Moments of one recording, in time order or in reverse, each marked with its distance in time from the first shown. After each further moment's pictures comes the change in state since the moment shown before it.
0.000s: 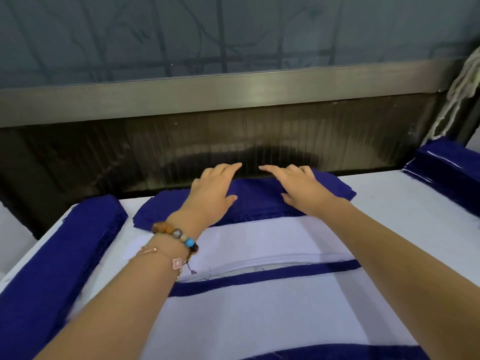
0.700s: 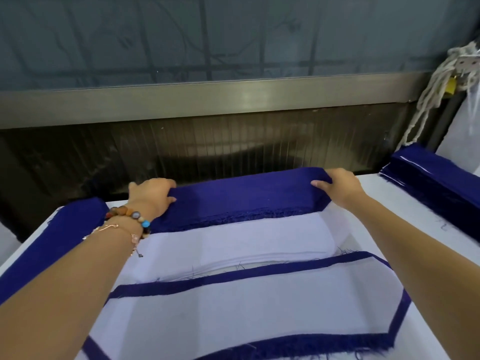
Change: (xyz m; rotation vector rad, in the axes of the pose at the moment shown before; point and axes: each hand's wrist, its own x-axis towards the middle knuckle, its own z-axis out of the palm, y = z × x) left_hand 0.006 -0.075 -0.012 0.302 -0.136 -0.280; right_hand -0.048 0.082 -0.031 0.256 0.092 0.604
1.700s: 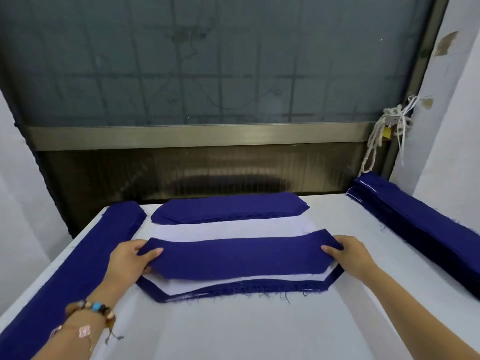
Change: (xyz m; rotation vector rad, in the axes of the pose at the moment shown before) left_hand -0.202 -0.044 0.016 -0.967 0.164 -0.332; right_hand -0.185 0.046 -0.047 0.267 -0.126 0.106
